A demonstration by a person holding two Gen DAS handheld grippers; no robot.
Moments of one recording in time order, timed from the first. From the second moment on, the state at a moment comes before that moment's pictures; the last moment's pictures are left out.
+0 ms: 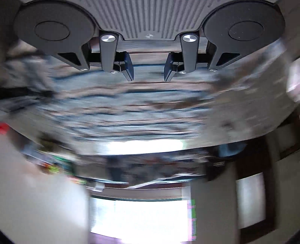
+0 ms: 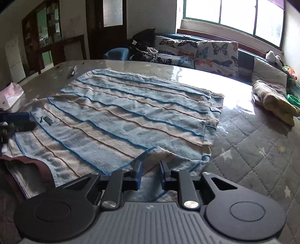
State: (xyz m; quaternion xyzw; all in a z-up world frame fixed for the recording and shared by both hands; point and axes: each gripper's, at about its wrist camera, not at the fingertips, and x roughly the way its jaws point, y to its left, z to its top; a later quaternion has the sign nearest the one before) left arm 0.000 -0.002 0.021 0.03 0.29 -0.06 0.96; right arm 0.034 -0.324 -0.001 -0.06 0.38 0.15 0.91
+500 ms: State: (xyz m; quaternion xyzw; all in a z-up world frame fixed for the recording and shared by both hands) left arm 0.011 0.155 0.001 -0.08 0.33 0.17 0.93; right arm 0.004 -0.306 0.002 -0.07 0.39 0.17 0.90
